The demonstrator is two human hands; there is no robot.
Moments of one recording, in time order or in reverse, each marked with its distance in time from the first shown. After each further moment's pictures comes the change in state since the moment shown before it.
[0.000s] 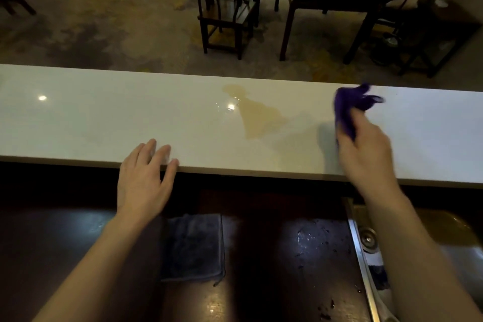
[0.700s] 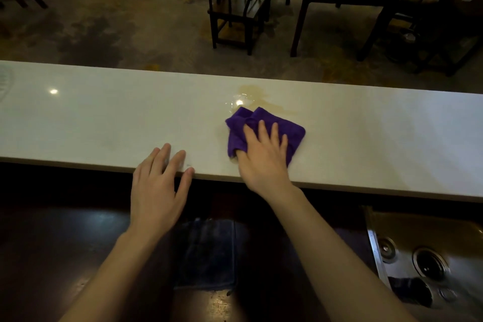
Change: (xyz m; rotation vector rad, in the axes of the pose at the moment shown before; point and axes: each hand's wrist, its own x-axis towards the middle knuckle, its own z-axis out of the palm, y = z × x) left_hand -0.003 -0.006 0.004 0.016 0.023 0.011; right_hand -0.008 -0.097 0.166 -0.262 -0.490 -0.063
